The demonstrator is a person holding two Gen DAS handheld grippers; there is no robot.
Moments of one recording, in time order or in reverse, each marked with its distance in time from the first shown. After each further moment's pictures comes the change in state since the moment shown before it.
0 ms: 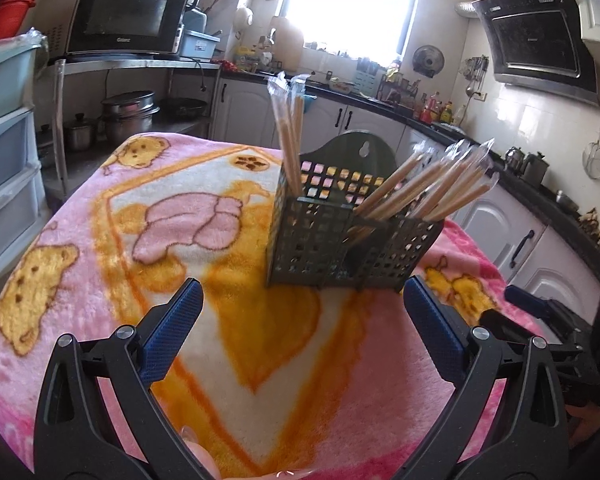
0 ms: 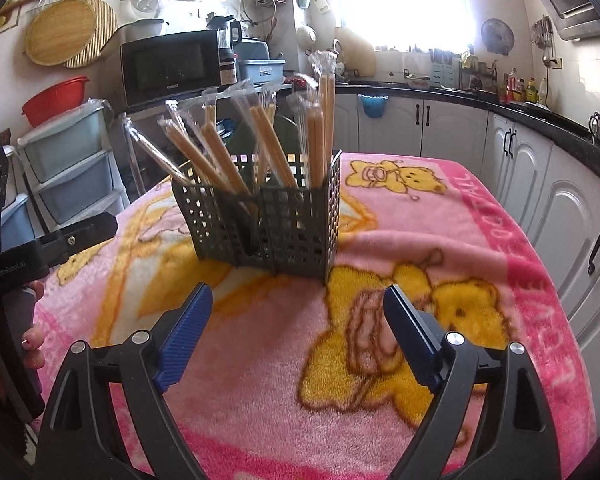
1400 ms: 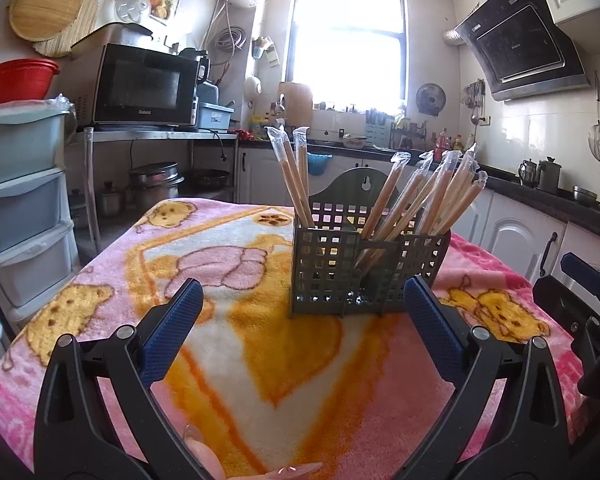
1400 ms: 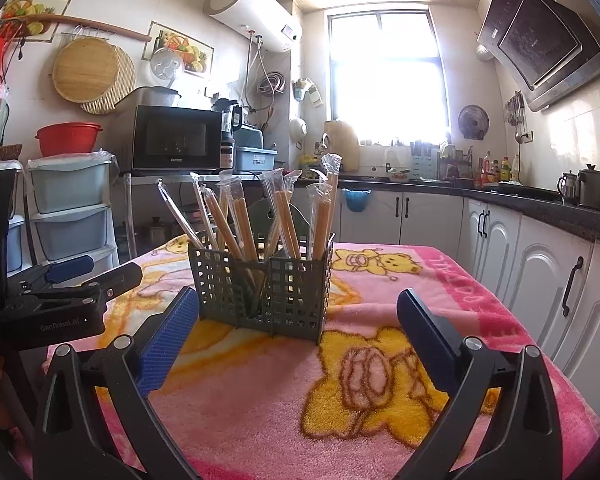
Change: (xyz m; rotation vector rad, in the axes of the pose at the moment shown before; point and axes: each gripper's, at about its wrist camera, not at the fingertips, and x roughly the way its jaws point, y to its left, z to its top) left arm -0.024 -0.017 -0.032 0.110 -0.265 0.109; right arm -0.042 0.029 -0.024 -0.058 -0.369 -0.086
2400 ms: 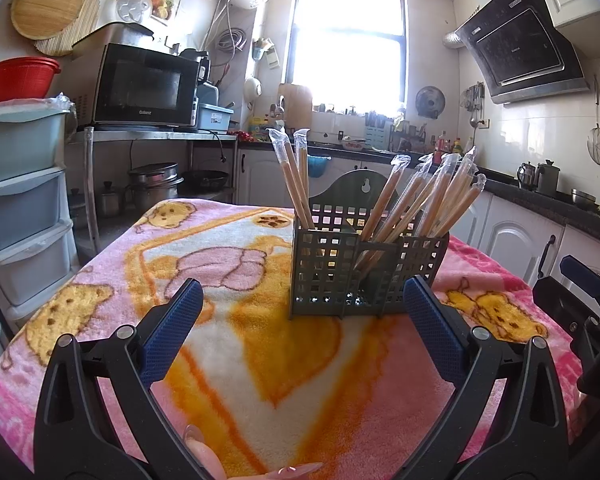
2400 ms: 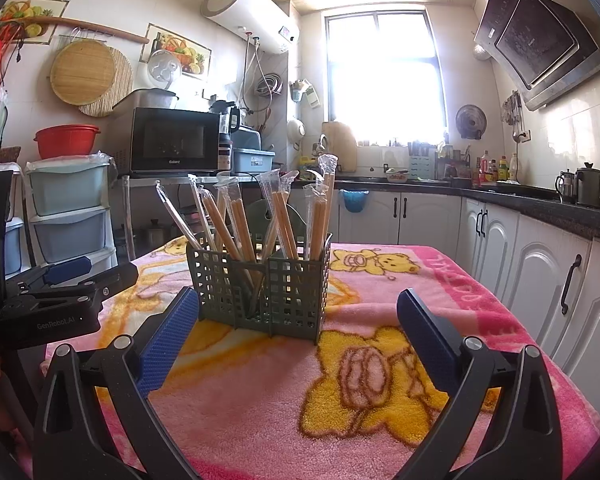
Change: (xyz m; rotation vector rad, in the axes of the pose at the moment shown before) left arm -0.001 0.001 0.000 -0.004 -0.005 -0.004; right arm -0.002 -0.001 -0.001 0.004 -0.003 -0.002
